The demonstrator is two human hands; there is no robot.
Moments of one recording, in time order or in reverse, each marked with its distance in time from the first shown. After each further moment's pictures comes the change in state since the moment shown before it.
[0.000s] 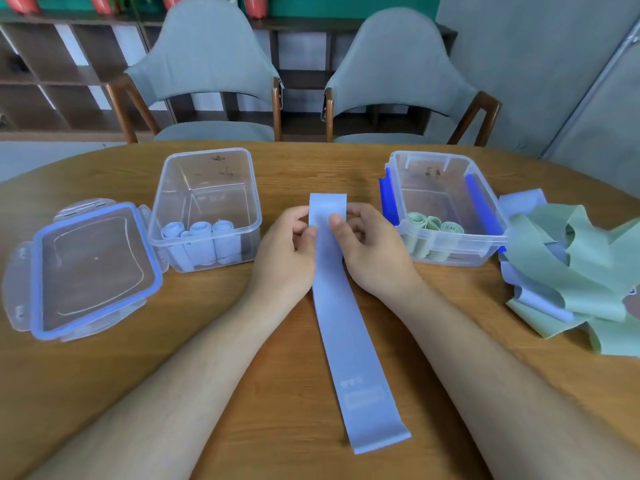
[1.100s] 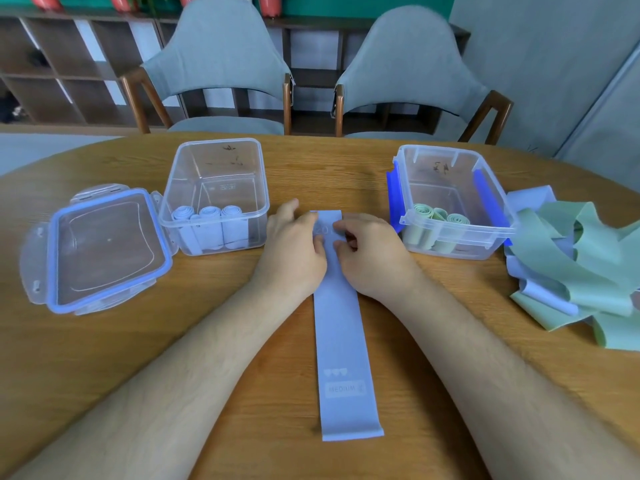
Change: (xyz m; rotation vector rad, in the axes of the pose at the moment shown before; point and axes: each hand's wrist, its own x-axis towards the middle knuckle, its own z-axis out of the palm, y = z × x) left_hand -0.007 0.001 -0.002 0.494 -0.132 0.048; right_hand -0.009 0.002 0.004 -0.469 -0.144 -0.188
